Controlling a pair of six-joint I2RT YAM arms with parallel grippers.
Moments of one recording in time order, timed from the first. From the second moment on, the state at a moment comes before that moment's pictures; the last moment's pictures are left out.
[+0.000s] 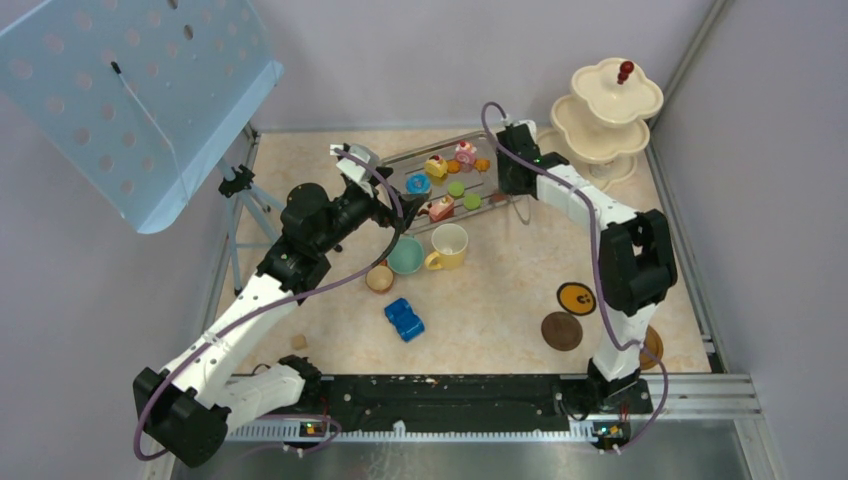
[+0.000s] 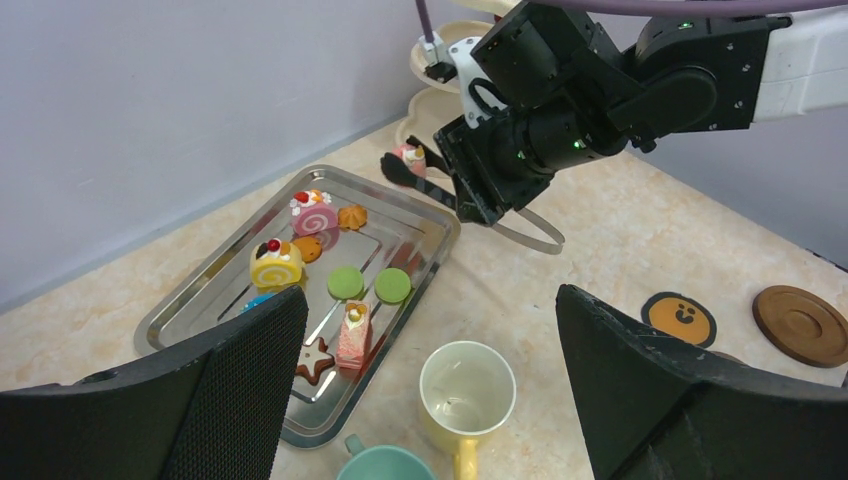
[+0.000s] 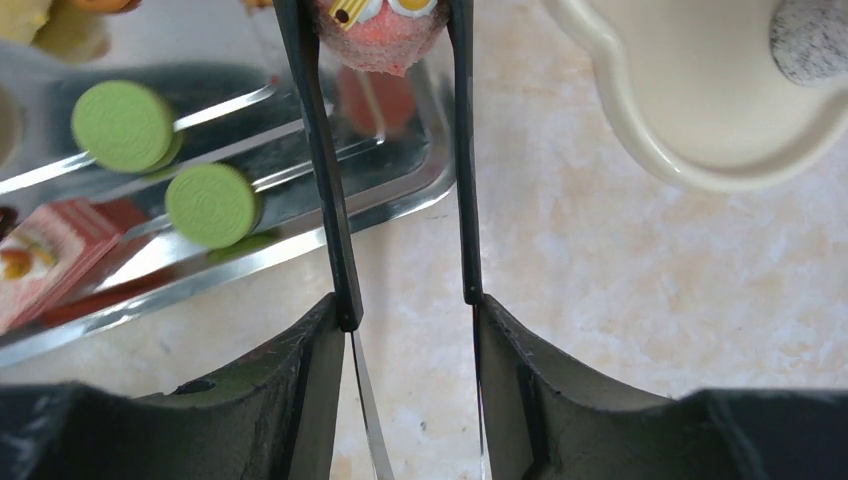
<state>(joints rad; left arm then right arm) -0.52 1.02 0.93 0.15 0.26 -0.08 0.44 1.87 1.54 -0.53 0.37 0.23</state>
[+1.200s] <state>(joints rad) -0.52 1.02 0.93 0.15 0.26 -0.08 0.23 2.26 1.91 -0.53 0.44 0.43</state>
